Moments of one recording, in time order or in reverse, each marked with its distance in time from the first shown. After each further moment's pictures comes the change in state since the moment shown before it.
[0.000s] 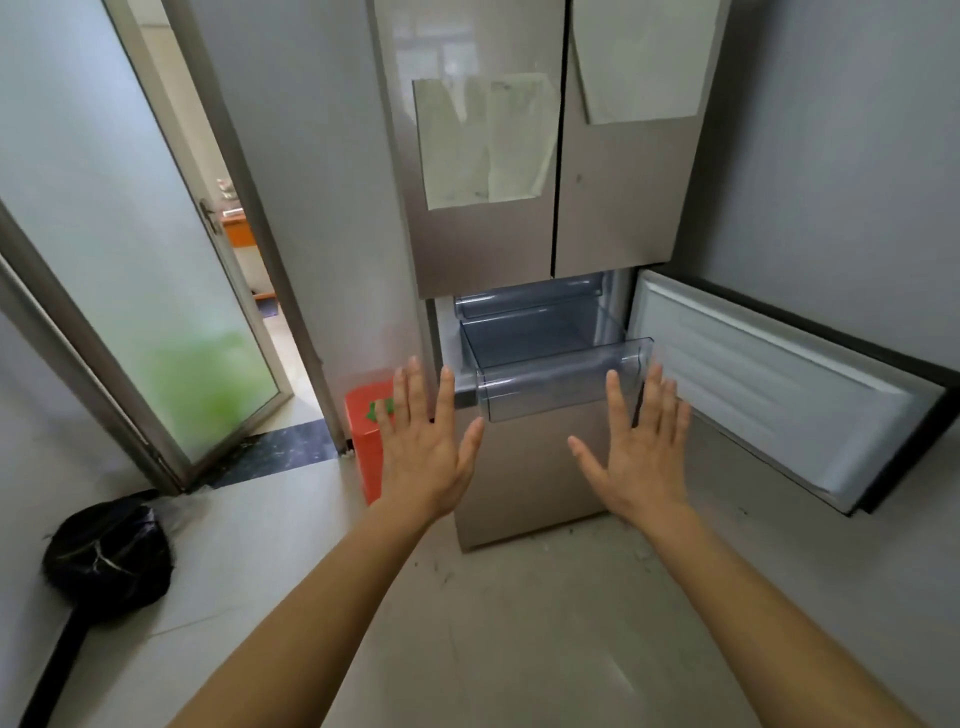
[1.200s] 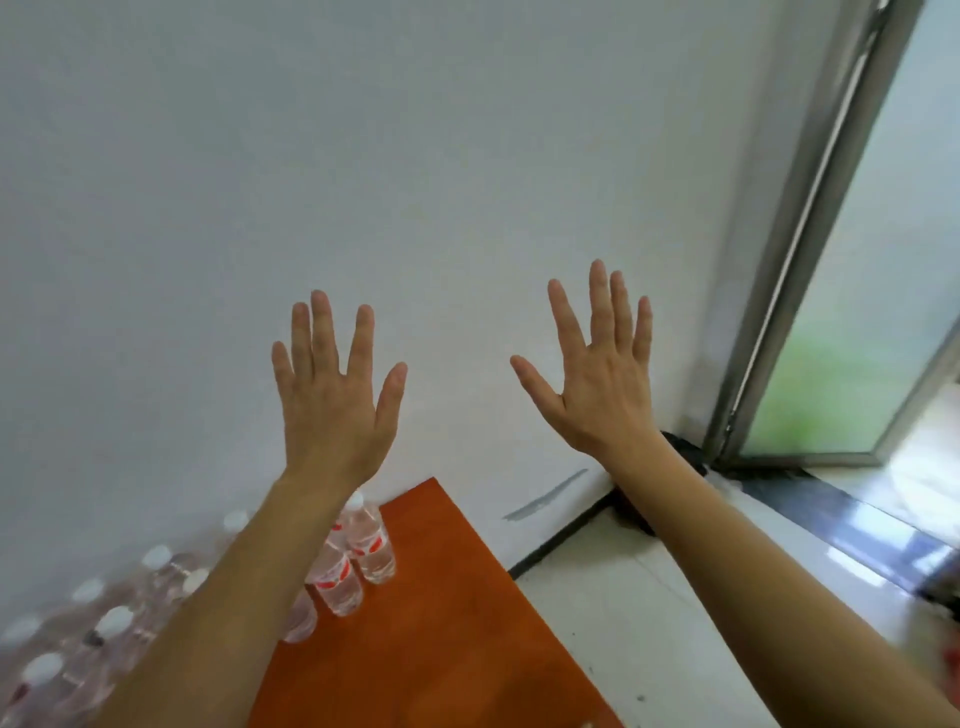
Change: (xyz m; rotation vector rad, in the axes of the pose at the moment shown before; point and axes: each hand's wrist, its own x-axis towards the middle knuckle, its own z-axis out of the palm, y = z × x) left_hand -0.423 -0.654 -0.373 0.732 0.393 -1.070; right_hand -0.212 -0.913 -0.016 0.680 0.076 -1.235
